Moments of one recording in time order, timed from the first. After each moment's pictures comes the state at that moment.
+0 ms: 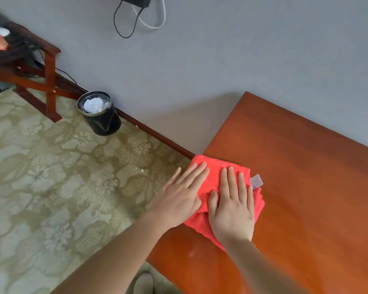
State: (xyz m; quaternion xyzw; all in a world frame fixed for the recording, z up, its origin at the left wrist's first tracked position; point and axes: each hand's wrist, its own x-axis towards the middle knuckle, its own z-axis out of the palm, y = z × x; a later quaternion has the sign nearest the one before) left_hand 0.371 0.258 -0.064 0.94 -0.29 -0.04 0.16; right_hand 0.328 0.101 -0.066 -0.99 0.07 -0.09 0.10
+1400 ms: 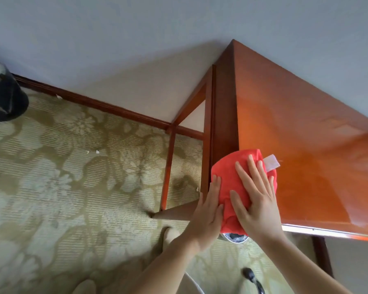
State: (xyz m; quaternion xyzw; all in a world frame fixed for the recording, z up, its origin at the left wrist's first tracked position) left_hand 0.321 0.393 -0.162 0.62 -0.33 -0.35 0.62; right_hand 0.275 0.285 -0.063 -0.97 0.20 -0.09 0.11
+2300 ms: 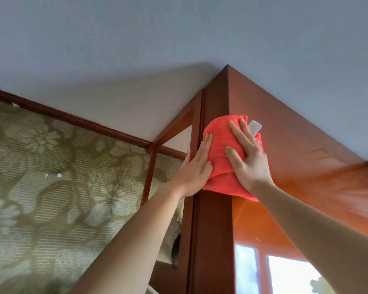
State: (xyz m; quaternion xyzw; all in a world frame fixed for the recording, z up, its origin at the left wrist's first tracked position) left_hand 0.530 0.250 -0.179 0.65 -0.40 -0.30 0.57; right_hand 0.466 0.141 -0.061 -0.96 0.23 -0.07 0.15
